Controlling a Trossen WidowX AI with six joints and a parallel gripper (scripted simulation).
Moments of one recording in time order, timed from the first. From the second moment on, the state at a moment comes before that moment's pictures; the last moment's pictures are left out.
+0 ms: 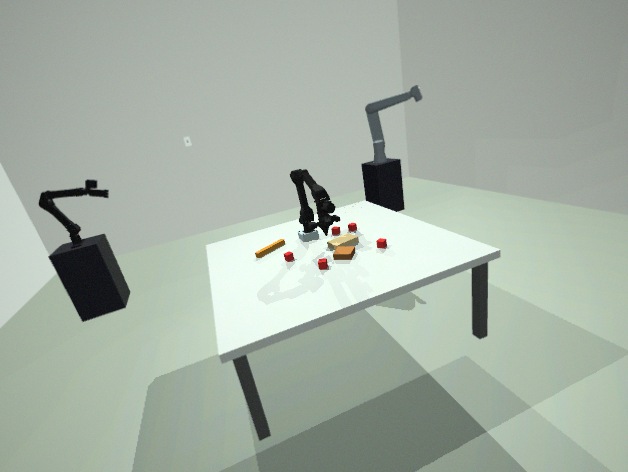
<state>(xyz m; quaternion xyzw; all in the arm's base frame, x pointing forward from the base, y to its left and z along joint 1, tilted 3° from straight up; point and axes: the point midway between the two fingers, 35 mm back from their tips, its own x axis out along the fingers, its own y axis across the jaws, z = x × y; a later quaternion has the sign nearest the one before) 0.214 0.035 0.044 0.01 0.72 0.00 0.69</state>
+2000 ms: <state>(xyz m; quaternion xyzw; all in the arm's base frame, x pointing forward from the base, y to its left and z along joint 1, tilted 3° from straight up) 0.255 0.051 -0.008 -0.05 0.71 0.06 0.69</state>
